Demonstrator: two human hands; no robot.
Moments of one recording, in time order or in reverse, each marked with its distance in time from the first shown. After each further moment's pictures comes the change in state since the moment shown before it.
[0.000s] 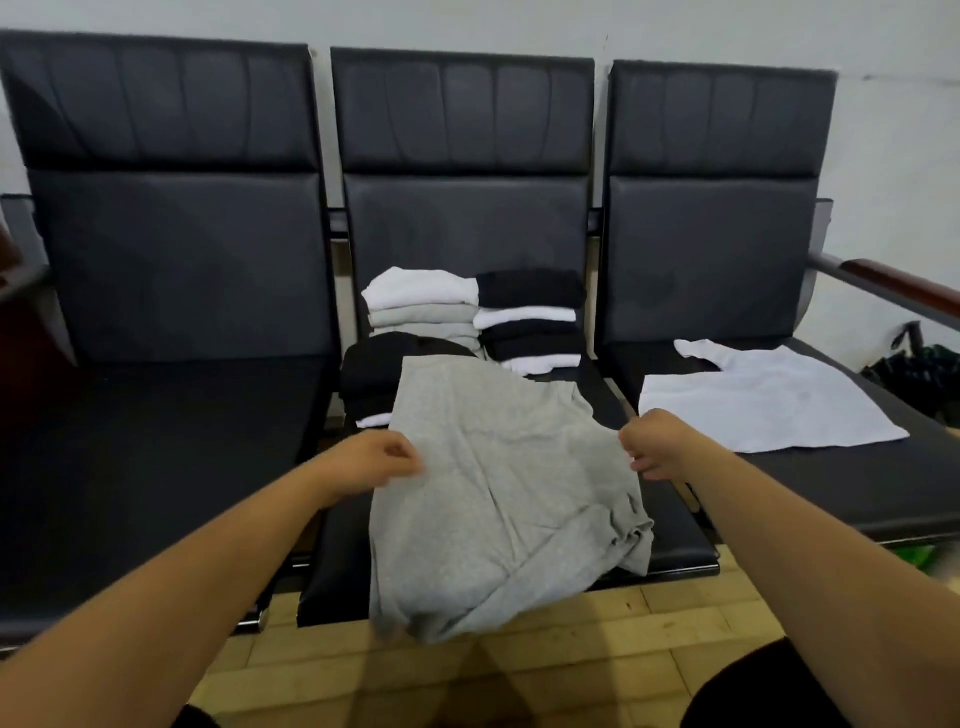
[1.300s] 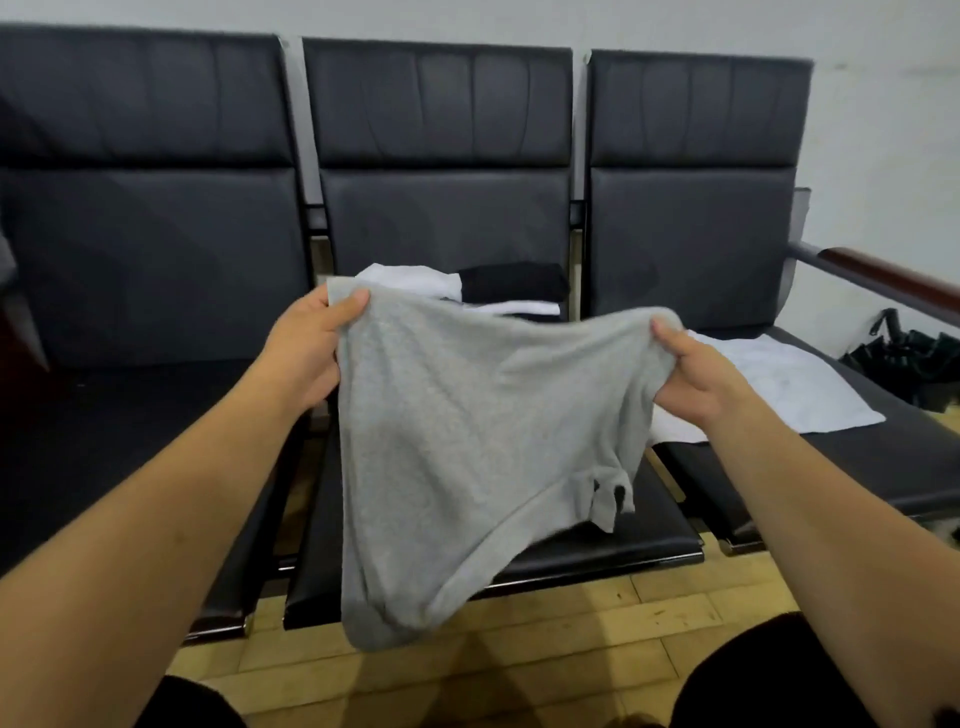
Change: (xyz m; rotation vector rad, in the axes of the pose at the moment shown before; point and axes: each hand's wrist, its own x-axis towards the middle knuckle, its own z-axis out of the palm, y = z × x) left_hand -0.004 0.080 -0.060 -0.892 0.369 0.271; right_hand -0.018 -0.025 -0.056 1.110 -0.218 -0.233
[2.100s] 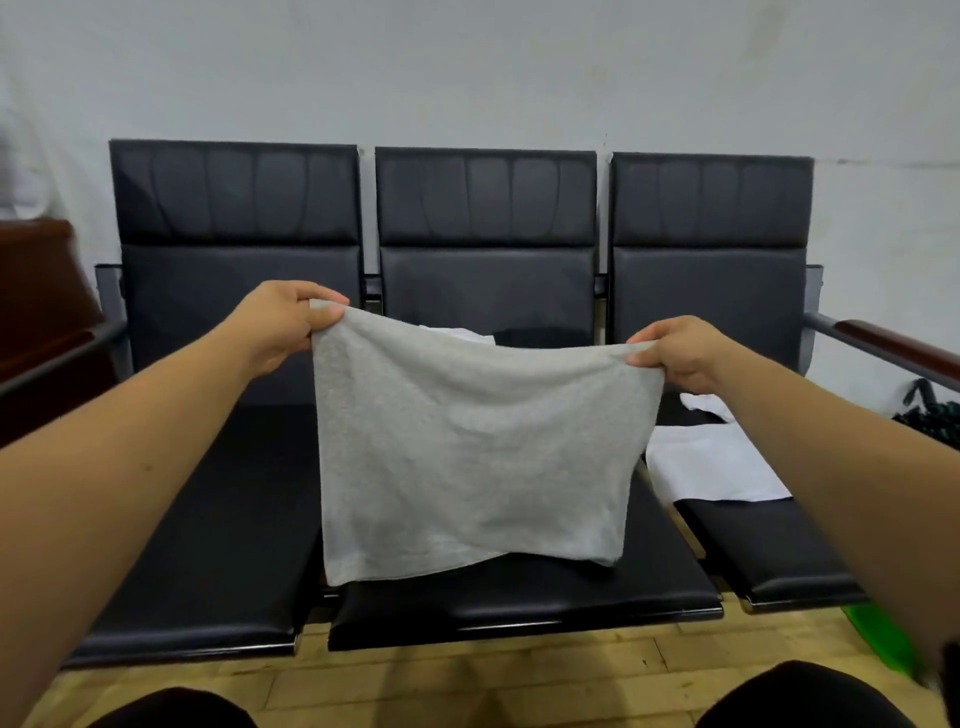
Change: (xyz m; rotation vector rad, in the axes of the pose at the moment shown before) left_hand -0.009 0.106 -0.072 0.549 0.132 0.103; right_hand -0.004 -0.072 0.073 -0.913 0.054 -0.181
